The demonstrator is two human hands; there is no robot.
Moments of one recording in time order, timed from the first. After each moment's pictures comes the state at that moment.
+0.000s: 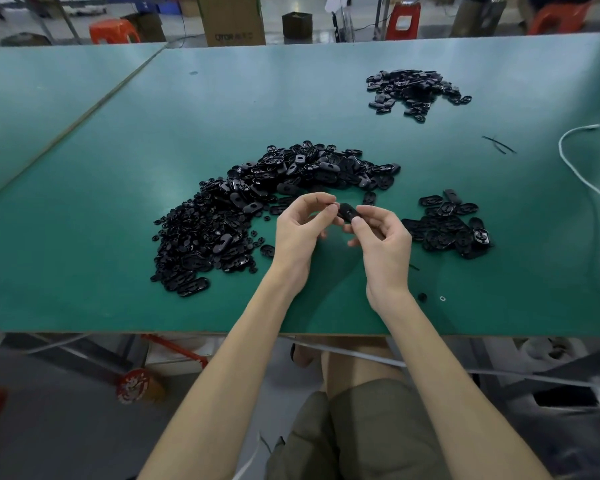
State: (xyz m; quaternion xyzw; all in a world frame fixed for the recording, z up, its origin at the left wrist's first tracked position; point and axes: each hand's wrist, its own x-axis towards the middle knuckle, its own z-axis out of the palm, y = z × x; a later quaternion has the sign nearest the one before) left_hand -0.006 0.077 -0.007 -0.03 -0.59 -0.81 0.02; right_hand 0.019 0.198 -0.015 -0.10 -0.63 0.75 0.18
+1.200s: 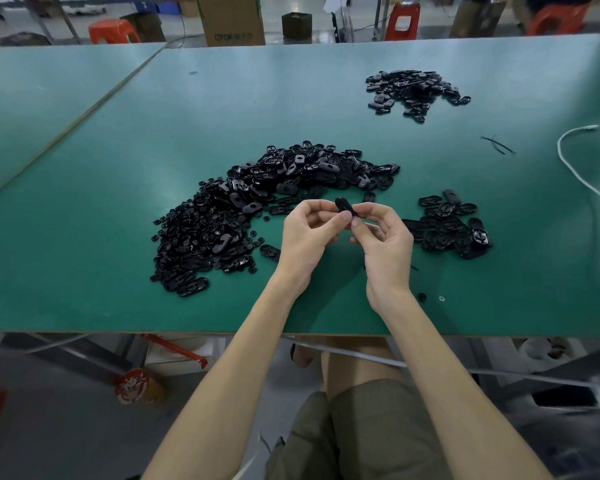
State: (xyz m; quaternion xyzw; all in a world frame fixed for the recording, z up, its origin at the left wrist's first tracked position) left_hand -0.009 0.082 -0.017 -0.04 -0.63 -0.78 0.02; right_hand 0.021 0.201 -0.014 -0.06 -0.62 0.76 0.18
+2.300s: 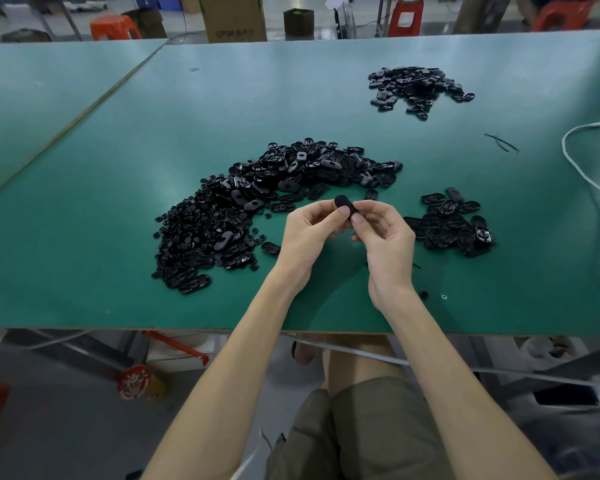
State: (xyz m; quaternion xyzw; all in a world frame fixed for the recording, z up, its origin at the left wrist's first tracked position) left_hand -0.012 0.078 -0.020 -0.07 -0.66 -0.75 0.00; right_hand 0.020 0.202 -0.014 -0.05 -0.62 0.77 0.17
